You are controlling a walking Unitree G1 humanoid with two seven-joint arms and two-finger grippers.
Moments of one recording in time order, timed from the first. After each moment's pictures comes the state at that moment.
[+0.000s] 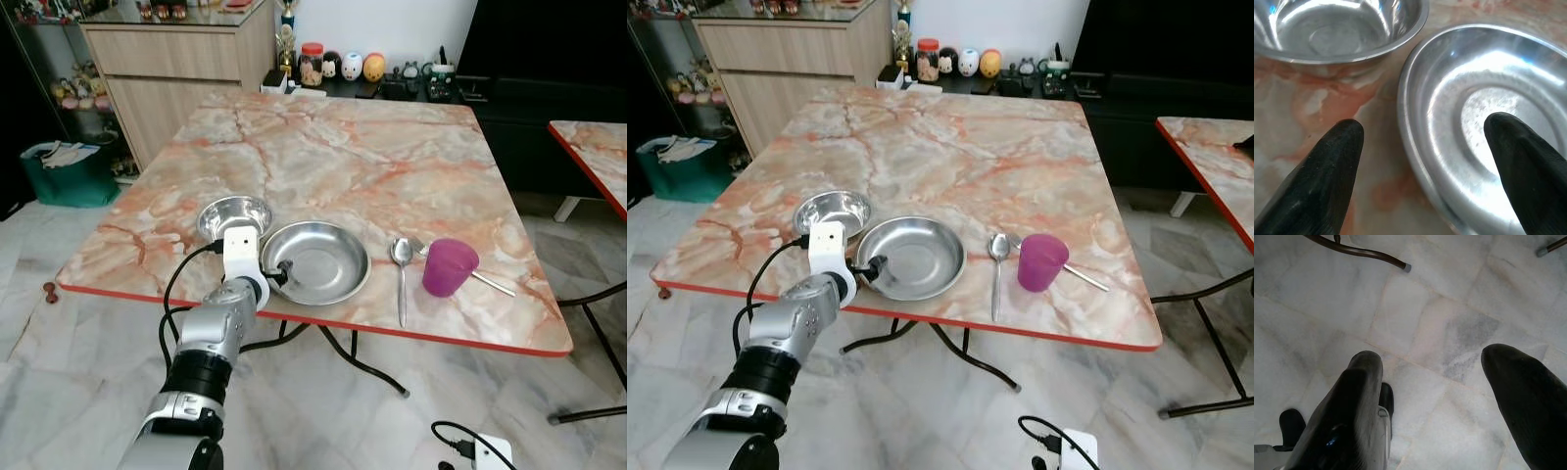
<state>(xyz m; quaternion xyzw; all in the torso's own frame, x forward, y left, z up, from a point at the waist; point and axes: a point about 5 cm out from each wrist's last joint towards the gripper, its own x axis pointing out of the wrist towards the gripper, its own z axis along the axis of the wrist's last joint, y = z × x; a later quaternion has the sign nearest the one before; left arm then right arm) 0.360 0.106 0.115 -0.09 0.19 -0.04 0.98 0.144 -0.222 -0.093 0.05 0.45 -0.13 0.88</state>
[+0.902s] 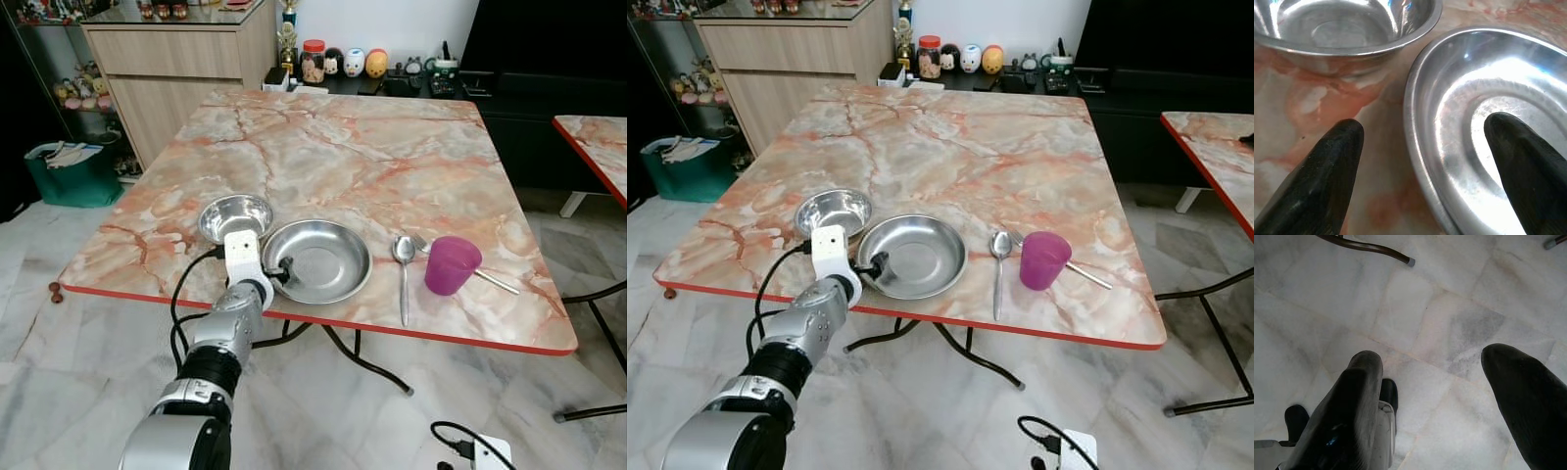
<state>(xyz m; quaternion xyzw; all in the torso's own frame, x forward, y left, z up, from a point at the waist) 0.369 0.104 0.103 -0.11 0.17 -0.02 0.98 0.144 -0.220 -0.093 0.05 0.46 -0.12 0.88</state>
